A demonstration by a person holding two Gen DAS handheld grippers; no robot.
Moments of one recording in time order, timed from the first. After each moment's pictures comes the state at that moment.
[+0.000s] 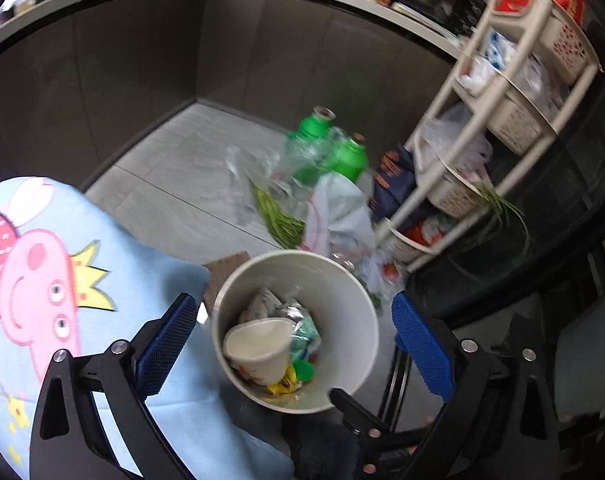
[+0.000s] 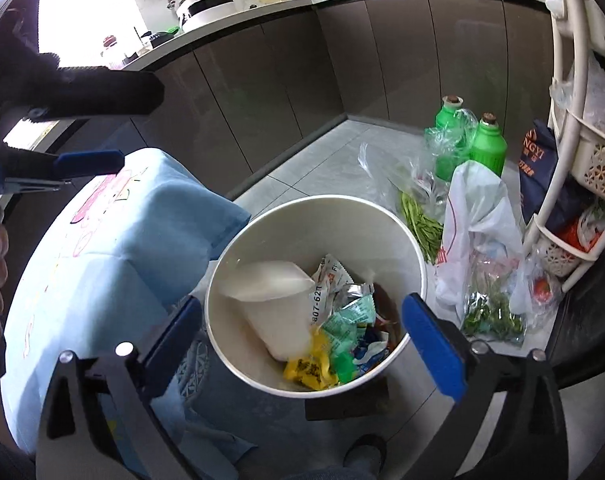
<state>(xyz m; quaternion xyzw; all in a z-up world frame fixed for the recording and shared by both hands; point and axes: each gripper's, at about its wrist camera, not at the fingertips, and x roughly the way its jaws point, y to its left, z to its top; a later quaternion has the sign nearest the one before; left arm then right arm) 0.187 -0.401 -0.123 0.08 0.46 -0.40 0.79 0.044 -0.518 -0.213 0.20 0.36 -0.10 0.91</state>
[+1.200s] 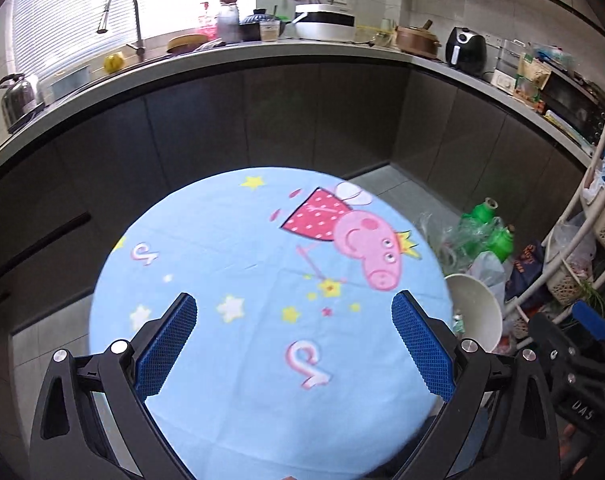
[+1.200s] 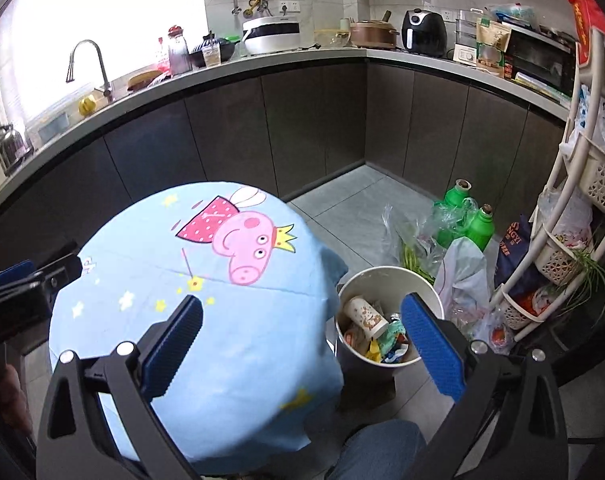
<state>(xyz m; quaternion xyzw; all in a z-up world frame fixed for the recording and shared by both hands) 0.102 -0.107 0.006 0.04 0.39 -0.10 0.91 0.020 -0.330 -0.002 0.08 0.36 -0.12 0.92</state>
